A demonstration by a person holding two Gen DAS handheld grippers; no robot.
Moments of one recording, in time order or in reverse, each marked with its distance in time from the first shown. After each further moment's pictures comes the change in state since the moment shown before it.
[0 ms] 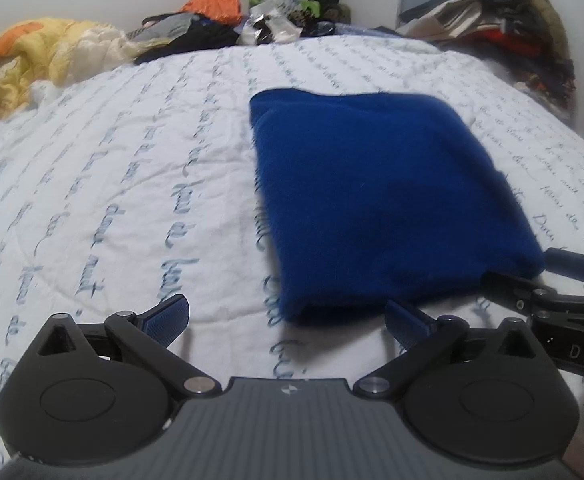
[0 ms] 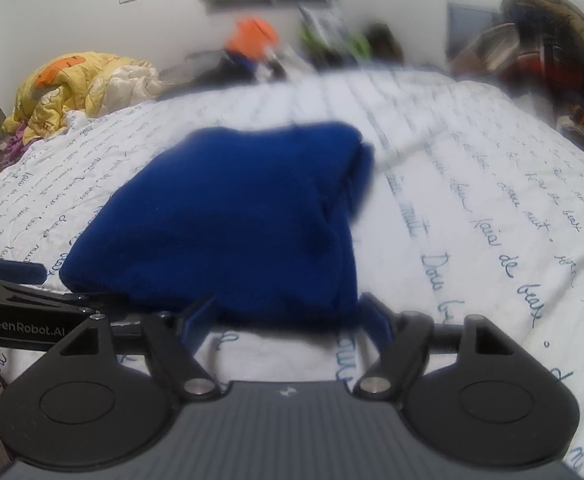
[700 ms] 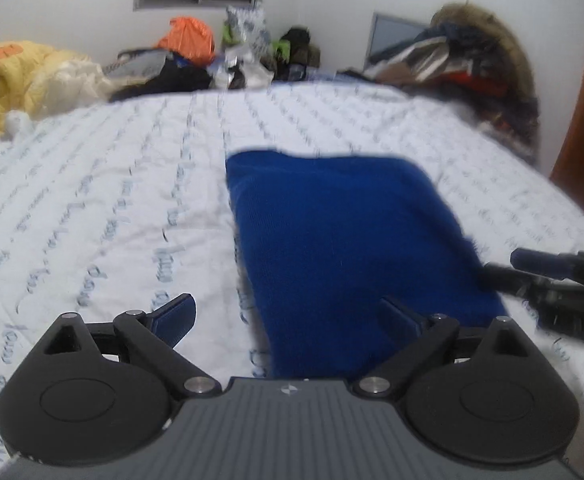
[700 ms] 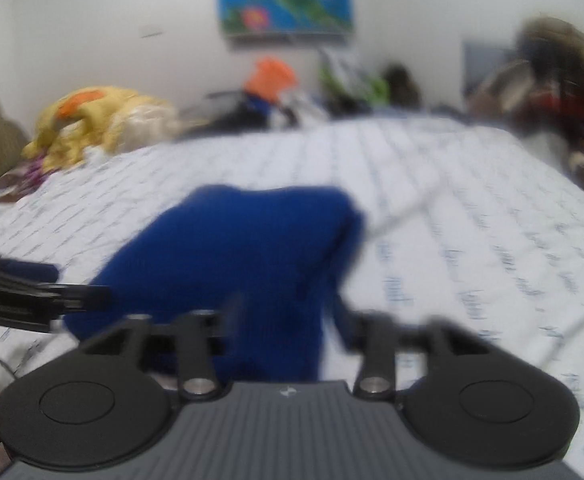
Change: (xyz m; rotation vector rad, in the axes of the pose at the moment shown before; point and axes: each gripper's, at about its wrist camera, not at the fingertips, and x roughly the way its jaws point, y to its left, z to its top) left arm -0.003 0.007 0.025 0.001 -0.116 -0.124; right arm -0.007 -0.024 0.025 -0.055 -0.121 0.095
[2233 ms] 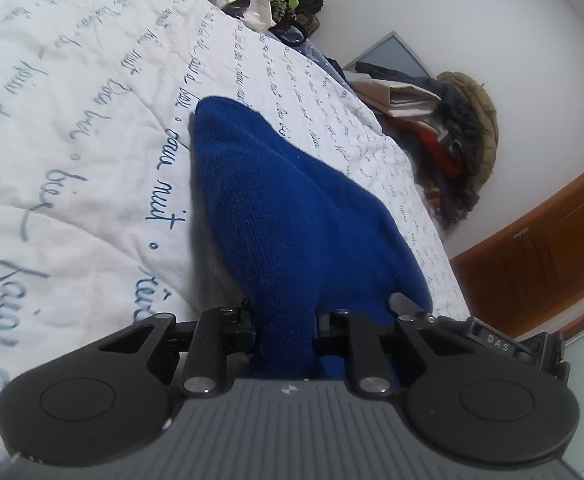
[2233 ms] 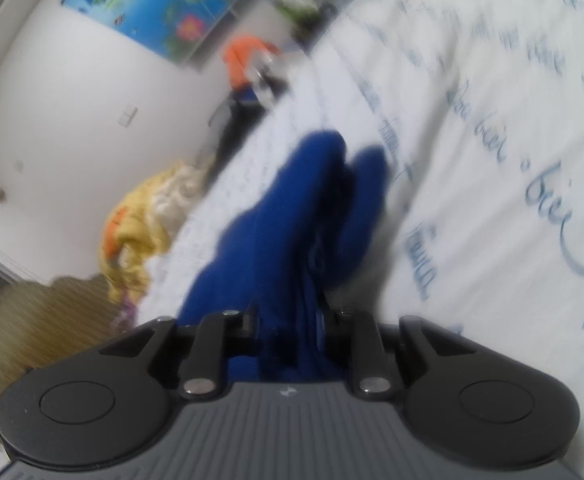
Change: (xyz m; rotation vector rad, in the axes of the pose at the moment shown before) left arm 0.119 0.069 0.063 -0.506 0.130 -0.439; right arm 0.143 -0.139 0.029 0.736 0.128 0.439
